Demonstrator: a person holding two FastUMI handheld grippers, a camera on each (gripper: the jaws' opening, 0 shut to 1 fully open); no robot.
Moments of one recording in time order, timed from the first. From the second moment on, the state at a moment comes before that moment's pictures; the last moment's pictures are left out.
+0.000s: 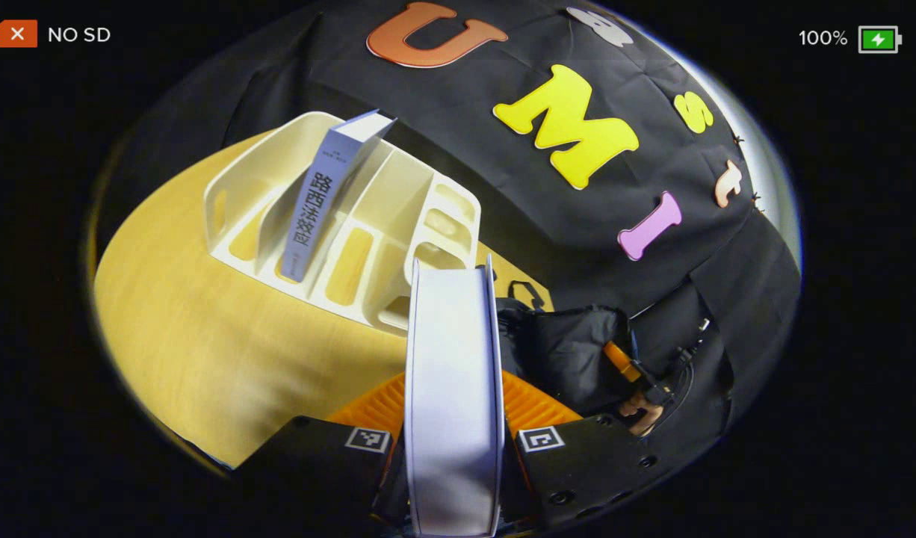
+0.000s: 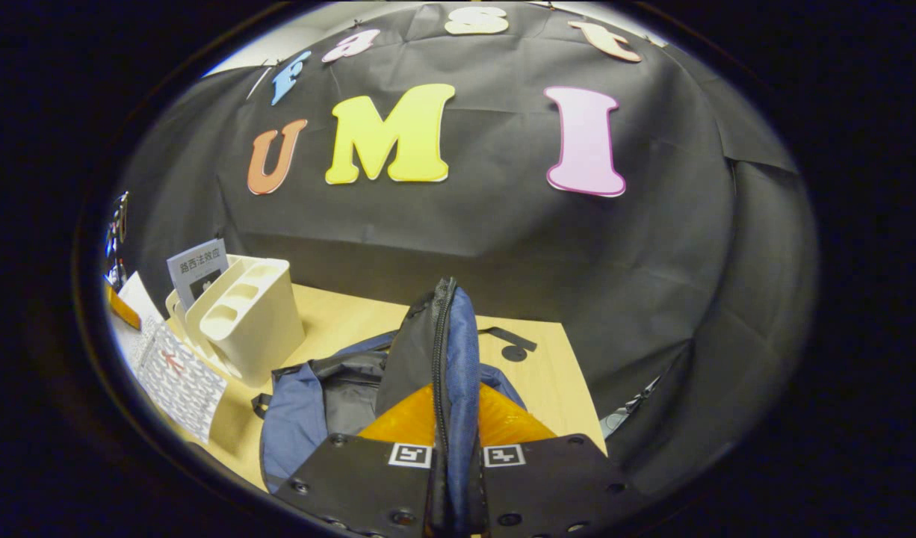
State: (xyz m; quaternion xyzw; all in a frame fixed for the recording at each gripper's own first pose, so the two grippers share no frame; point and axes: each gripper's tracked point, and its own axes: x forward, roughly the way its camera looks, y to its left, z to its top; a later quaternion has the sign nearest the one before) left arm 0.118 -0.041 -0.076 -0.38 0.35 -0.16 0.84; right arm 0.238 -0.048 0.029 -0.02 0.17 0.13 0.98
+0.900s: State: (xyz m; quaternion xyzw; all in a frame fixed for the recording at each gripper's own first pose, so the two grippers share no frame) left arm 0.230 -0.224 -0.116 -0.55 0.33 -0.17 0.75; right arm 0.232 -0.020 0.088 -0.08 0.16 0.12 0.98
